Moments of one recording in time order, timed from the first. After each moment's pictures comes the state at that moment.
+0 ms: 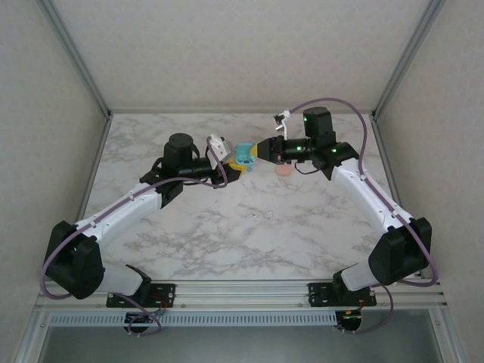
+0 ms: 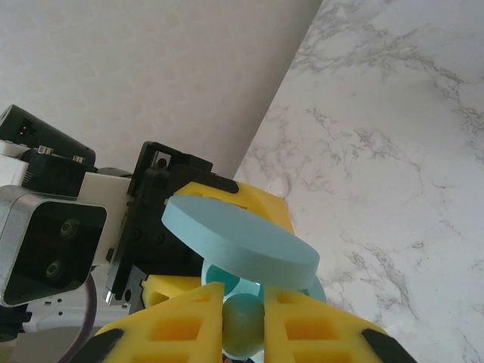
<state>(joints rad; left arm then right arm) -0.56 1.37 1.00 0.07 0.72 0.22 0.42 1.46 1.33 -0.42 -0.92 0.54</state>
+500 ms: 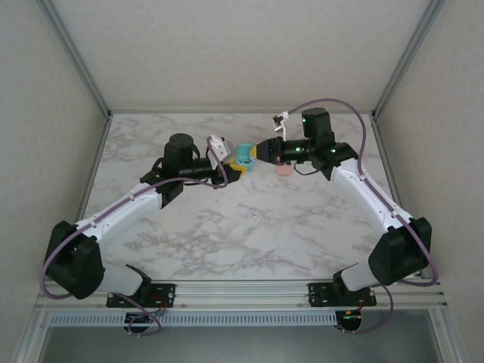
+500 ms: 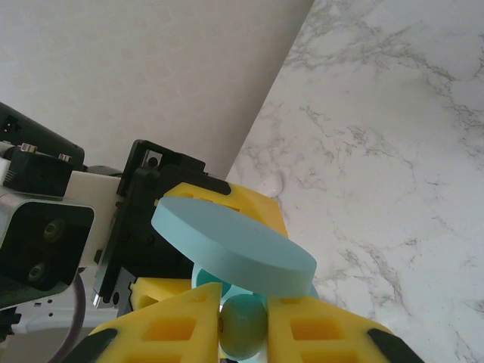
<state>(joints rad) -0.56 1.37 1.00 0.08 0.72 0.21 0.43 1.46 1.33 -0.44 -0.90 0.51</state>
